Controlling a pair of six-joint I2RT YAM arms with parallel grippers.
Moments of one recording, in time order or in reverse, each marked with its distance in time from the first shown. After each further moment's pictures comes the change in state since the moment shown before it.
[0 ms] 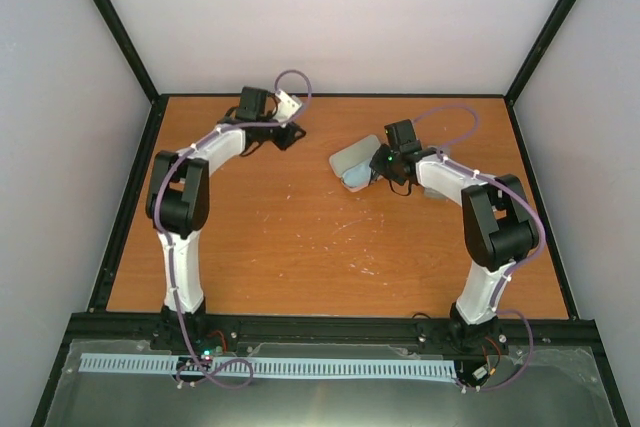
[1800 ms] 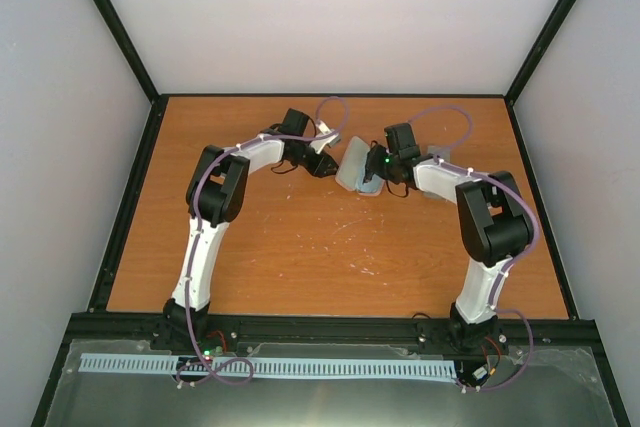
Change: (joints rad) left arm -0.126 0.352 0.283 -0.152 0.173 -0.071; right arm -0.003 0.039 -0.041 0.156 -0.072 -0.061
